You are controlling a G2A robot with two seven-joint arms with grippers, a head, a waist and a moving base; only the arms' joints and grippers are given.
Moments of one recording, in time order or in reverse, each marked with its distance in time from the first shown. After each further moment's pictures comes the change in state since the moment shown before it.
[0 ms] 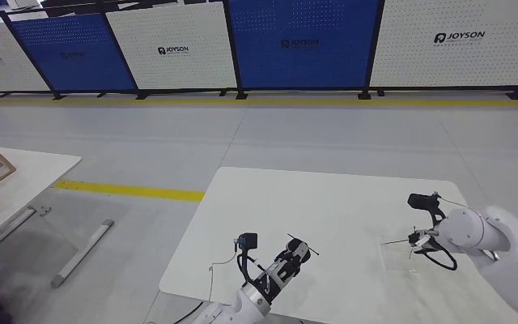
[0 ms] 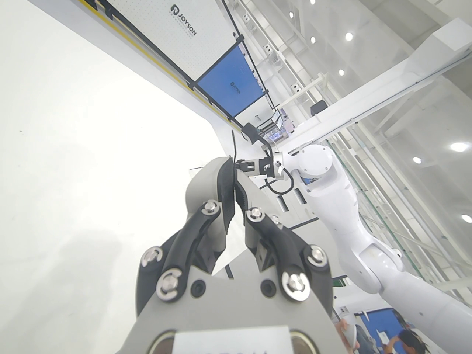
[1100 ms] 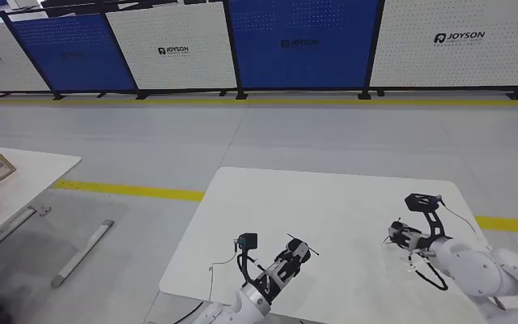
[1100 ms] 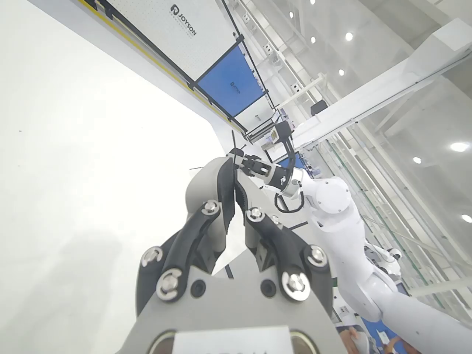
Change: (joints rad) left arm 0.000 0.000 0.000 0.000 0.000 0.000 0.000; right arm -0.418 0.098 0.296 -0.379 0.077 -0.109 -0.500
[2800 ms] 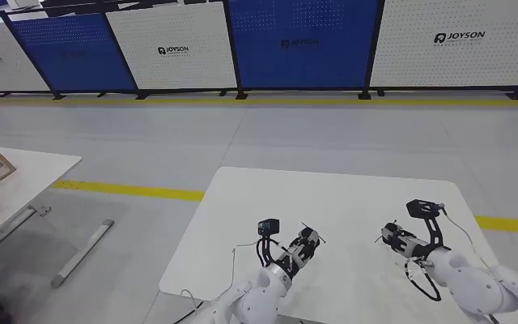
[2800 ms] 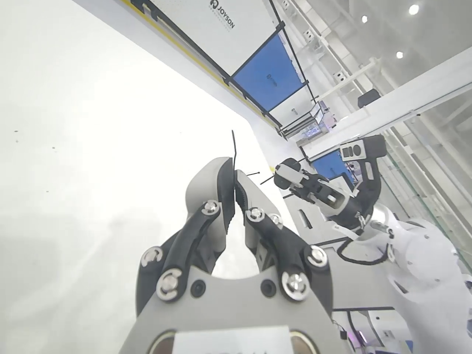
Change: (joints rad) left arm -0.288 -0.061 0.159 0.274 0.029 0.183 0.061; right arm -0.090 0.004 0.040 -0.040 0.037 -0.029 -0.111
